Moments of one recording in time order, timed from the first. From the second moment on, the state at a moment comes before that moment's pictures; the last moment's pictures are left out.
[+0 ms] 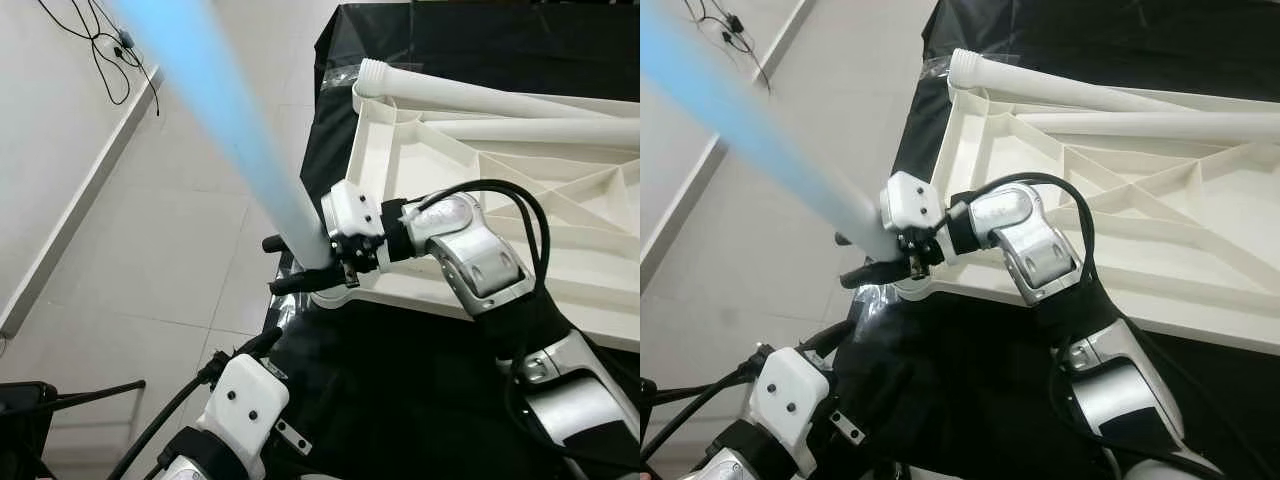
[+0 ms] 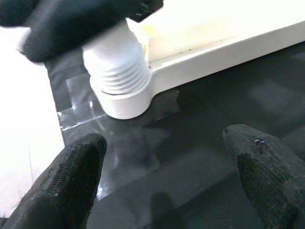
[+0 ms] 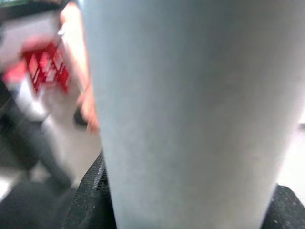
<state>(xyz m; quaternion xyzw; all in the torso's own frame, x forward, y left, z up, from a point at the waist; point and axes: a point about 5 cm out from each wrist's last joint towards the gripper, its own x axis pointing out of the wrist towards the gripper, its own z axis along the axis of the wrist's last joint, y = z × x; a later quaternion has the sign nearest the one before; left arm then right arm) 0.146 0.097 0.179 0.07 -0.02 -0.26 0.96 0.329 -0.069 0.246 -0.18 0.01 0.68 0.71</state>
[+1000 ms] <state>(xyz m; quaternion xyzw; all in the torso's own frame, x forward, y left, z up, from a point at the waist) 0.147 0.100 0.179 0.08 -0.02 -0.26 0.96 0.319 -0.083 0.227 -0.12 -0.10 0.66 0.73</state>
